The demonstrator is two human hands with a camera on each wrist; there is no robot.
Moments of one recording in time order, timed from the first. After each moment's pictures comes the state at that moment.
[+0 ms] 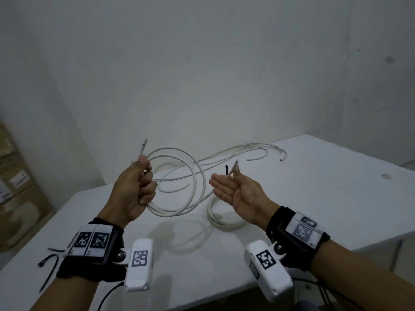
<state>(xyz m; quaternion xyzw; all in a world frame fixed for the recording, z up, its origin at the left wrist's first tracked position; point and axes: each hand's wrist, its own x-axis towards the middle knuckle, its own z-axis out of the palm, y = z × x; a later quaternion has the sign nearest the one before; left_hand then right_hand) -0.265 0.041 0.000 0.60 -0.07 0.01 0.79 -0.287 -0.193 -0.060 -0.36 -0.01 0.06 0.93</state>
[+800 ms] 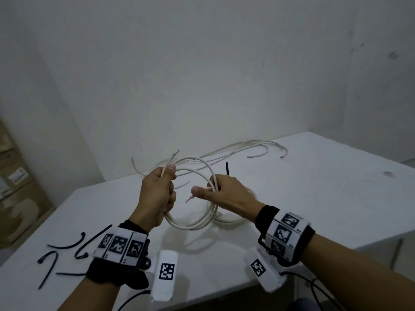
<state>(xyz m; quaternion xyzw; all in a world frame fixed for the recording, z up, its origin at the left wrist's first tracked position) -0.277 -0.006 -0.025 0.72 -0.01 0.09 0.69 -0.283 -0.178 -0.062 -0.86 -0.15 -0.10 0.48</state>
